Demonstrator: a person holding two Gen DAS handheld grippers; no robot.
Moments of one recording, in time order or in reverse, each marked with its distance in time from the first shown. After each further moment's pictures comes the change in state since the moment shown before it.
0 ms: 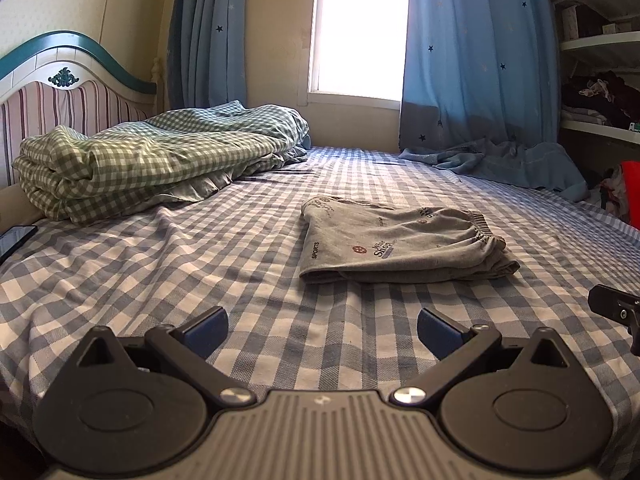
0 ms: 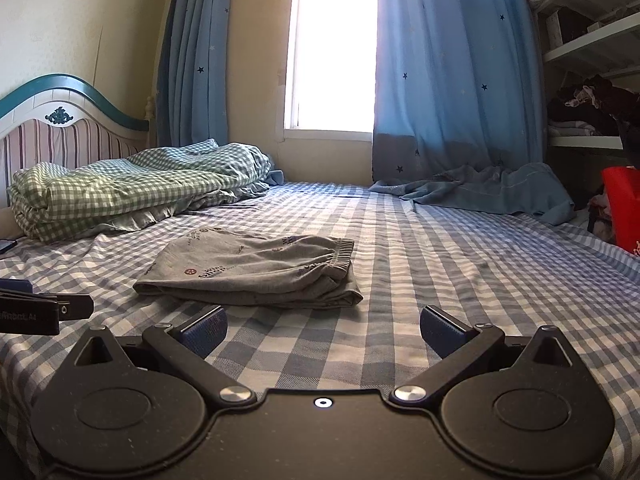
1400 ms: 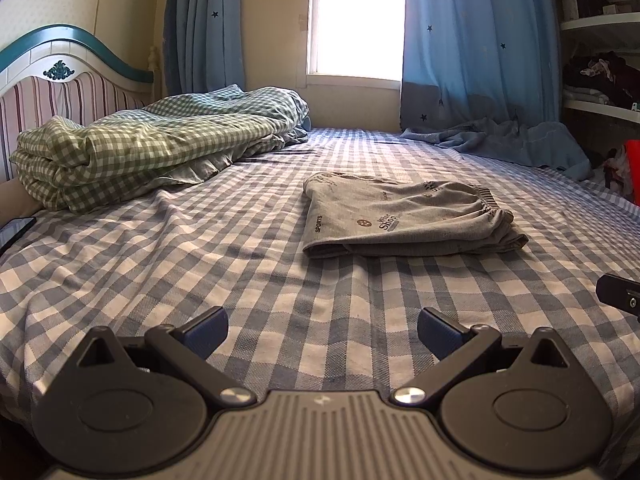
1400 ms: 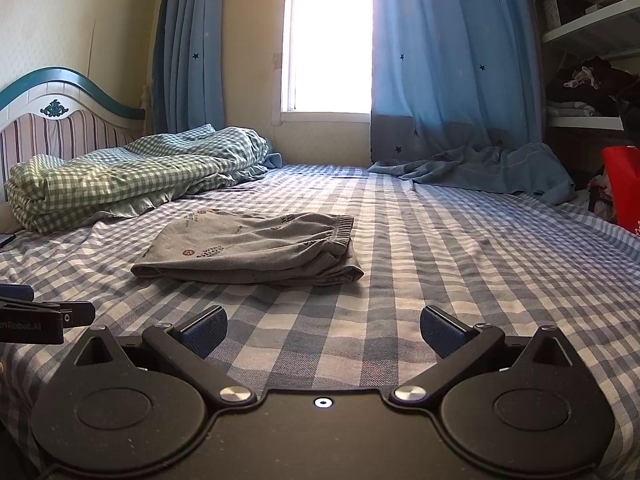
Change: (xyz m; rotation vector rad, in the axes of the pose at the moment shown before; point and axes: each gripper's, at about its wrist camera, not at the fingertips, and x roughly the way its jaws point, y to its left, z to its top) left arm 0.013 0.003 -0.011 0.026 0.051 0.006; right arm 0.007 -0.001 -0.011 0.016 0.052 0.004
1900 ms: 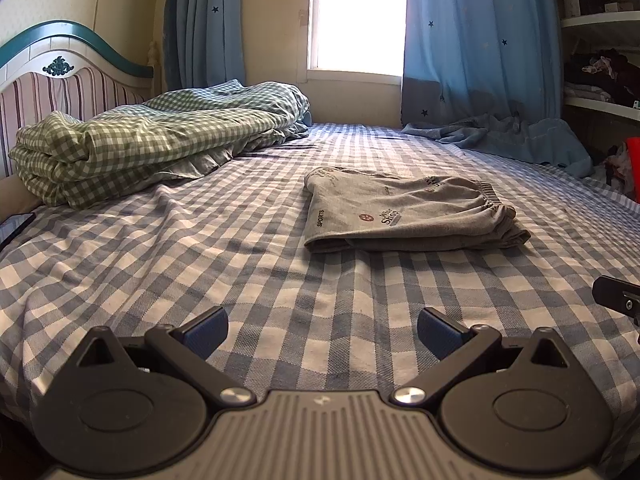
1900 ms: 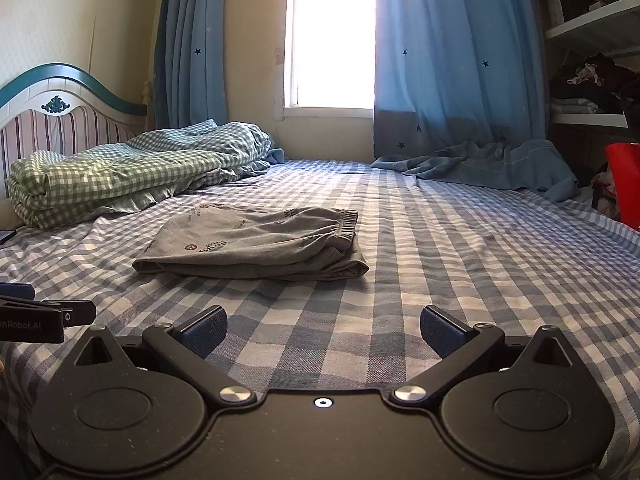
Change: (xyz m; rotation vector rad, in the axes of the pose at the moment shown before) left arm 0.003 0.003 0.000 -0.003 0.017 -0.004; right arm 0.005 0.002 -0.002 -0.003 0.013 0.008
